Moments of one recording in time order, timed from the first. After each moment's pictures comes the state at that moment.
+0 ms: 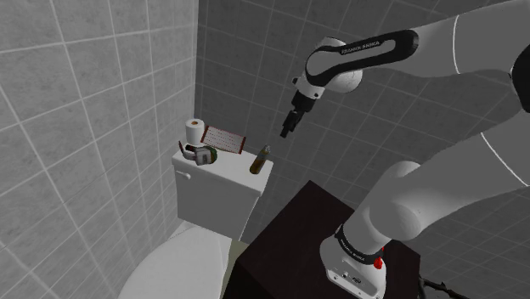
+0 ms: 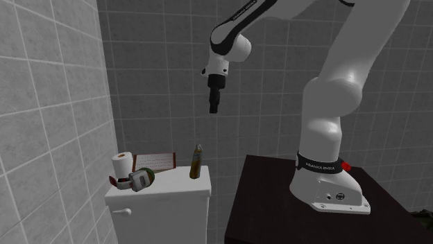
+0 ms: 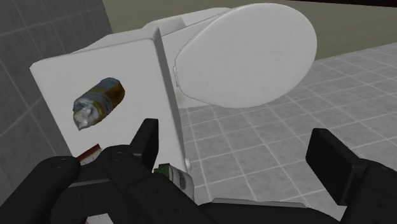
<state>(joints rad) -0.04 -0.38 -0.36 -2.56 0.09 2.17 -0.59</state>
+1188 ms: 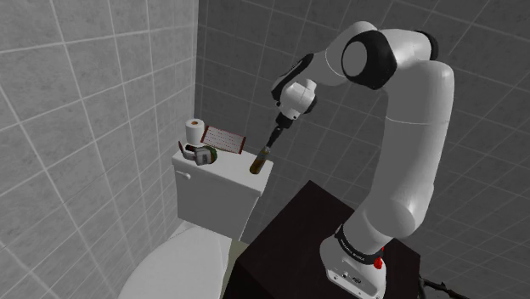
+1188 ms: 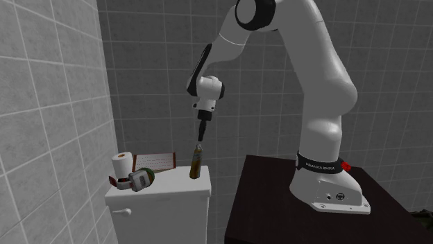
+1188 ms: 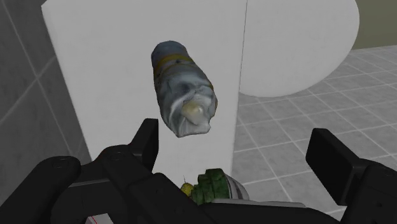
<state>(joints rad) -0.12 0.44 -0.43 -2.12 0.69 2.33 -1.36</state>
